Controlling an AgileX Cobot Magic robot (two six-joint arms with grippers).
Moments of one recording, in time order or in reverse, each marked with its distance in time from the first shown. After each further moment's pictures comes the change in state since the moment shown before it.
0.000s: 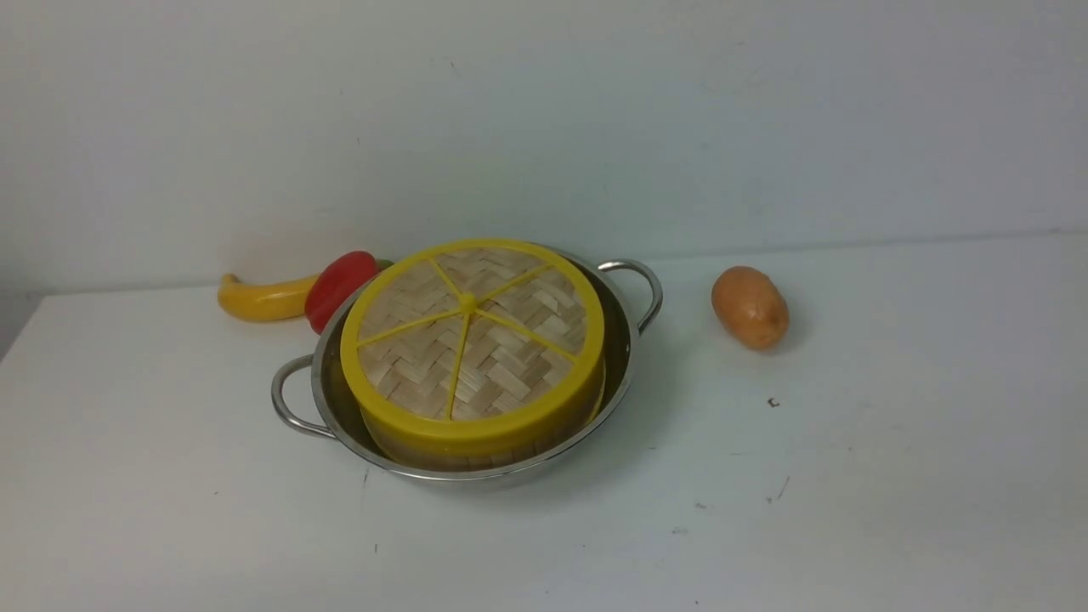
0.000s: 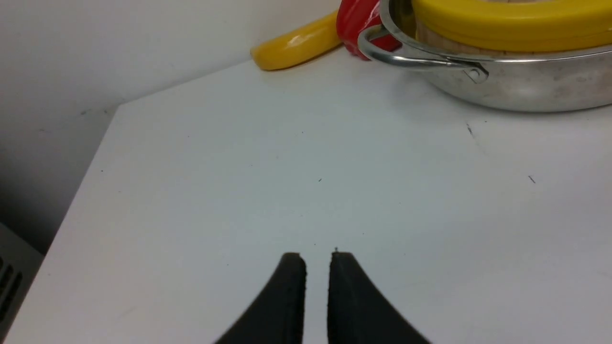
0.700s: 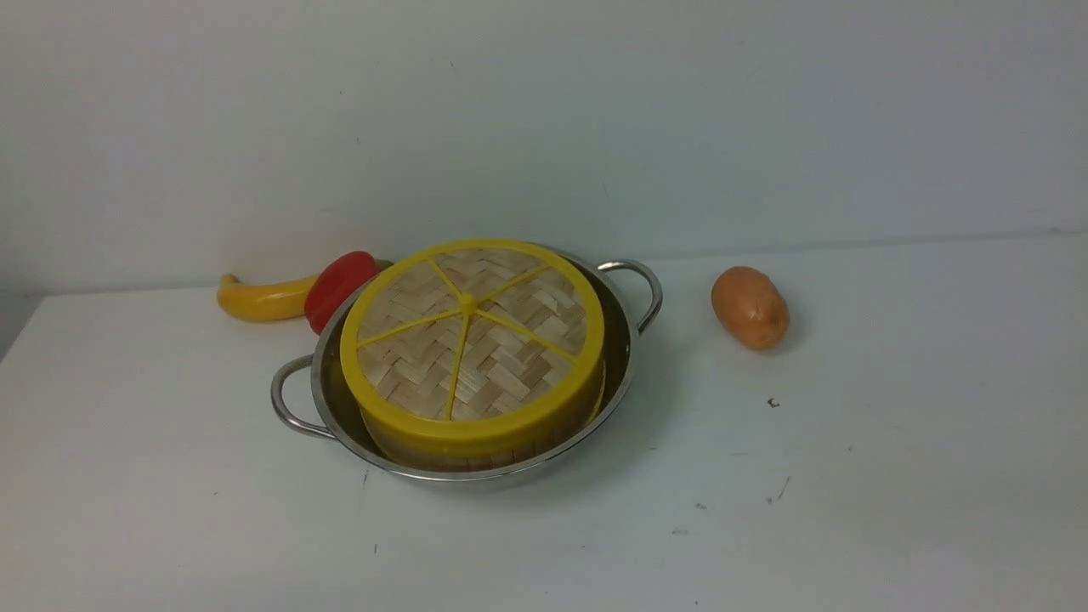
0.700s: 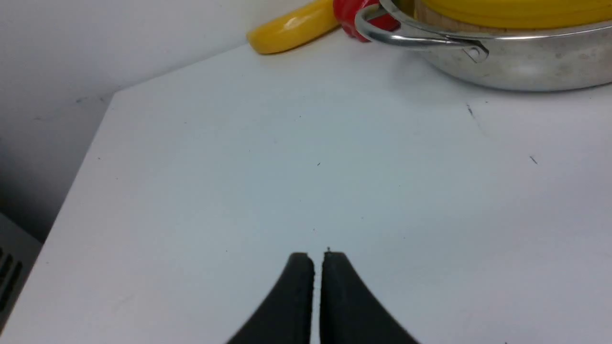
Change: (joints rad) right arm 0.128 0.171 -0.230 0.031 0.362 -0.022; left arm 0.000 0.000 0.000 0.004 0.011 0.000
